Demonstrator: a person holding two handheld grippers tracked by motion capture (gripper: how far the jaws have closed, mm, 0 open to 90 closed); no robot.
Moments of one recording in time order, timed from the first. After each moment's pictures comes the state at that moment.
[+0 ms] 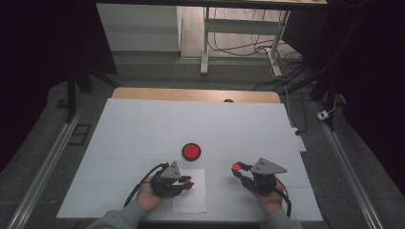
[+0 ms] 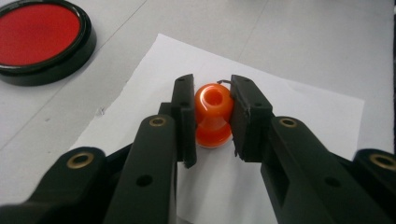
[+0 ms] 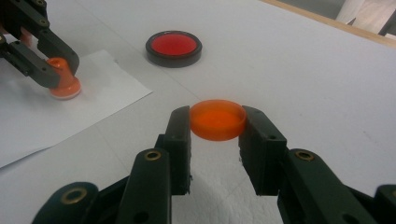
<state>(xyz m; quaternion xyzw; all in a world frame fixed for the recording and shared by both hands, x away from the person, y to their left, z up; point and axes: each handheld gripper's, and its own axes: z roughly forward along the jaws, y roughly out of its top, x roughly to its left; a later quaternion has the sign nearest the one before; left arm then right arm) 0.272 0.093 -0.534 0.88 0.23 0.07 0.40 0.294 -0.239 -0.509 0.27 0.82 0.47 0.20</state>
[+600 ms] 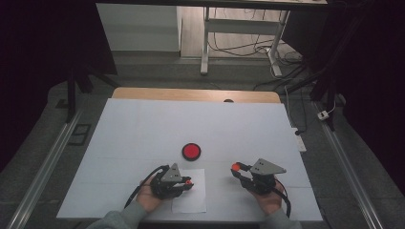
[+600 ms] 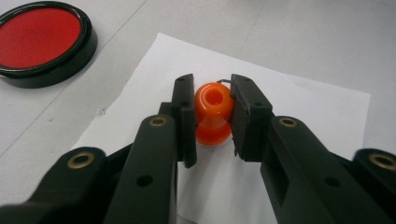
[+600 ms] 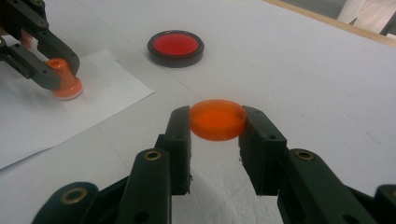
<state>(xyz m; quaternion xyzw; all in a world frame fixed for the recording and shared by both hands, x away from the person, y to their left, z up) 0.268 0.091 -0.535 0.88 0.22 0.09 0.40 0.293 -0.237 -0.510 0.27 0.82 0.47 0.20</state>
